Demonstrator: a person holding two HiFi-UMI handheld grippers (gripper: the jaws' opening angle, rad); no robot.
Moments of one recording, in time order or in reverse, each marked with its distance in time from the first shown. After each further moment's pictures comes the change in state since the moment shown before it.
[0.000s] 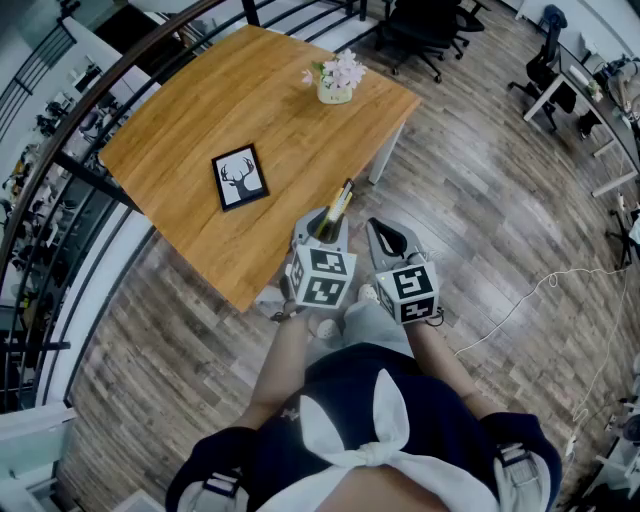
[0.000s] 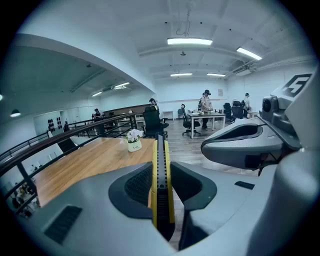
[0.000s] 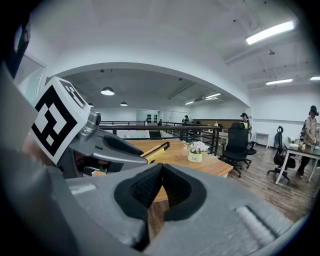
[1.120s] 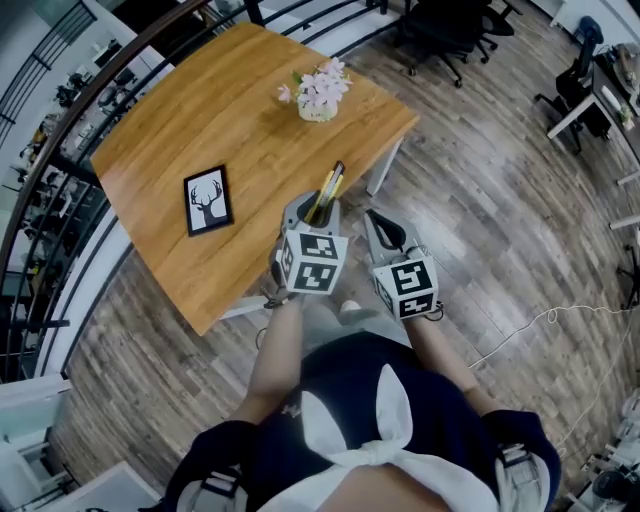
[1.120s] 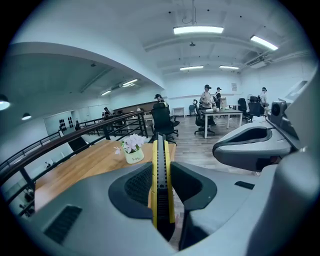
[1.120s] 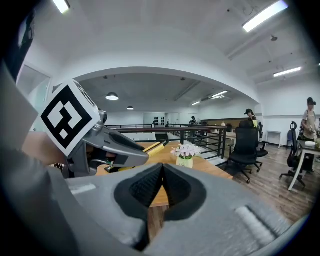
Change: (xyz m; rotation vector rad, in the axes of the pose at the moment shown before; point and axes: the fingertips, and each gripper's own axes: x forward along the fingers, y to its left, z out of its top) left arm 0.172 -0.003 0.109 -0.031 0.032 0.135; right arm 0.071 -0.195 0.011 -0.007 -0.043 0.116
